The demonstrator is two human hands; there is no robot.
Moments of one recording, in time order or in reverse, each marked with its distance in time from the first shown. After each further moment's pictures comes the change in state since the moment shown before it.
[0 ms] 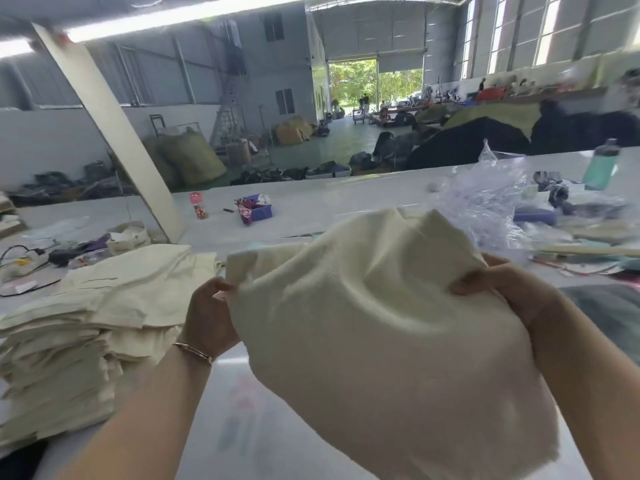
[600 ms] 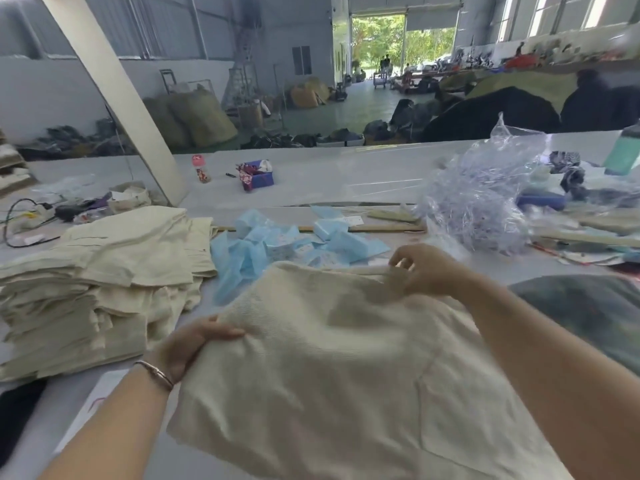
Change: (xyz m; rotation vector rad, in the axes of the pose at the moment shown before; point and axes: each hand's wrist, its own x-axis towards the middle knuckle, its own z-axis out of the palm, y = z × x) left_hand -0.036 -0.057 -0.024 0.451 0.207 -0.388; right_hand 0.063 0.026 -0.023 -1.230 -0.010 0.158
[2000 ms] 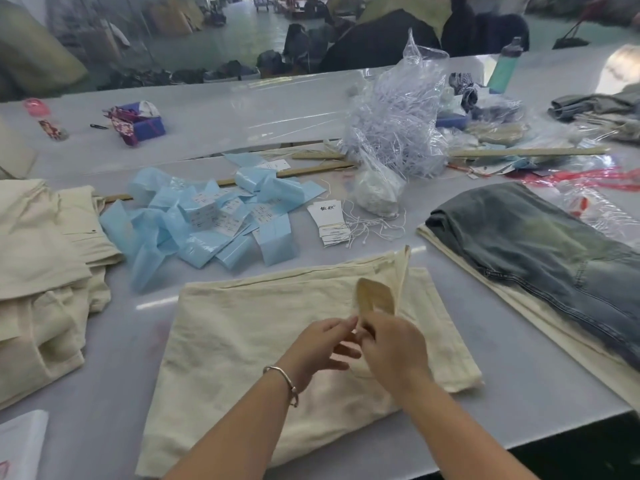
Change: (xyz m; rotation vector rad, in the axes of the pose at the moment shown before) left_hand 0.083 -0.103 0.147 0.280 -0.353 -0.109; right_hand -0.088 -0.016 0.196 -0.069 0.497 0.376
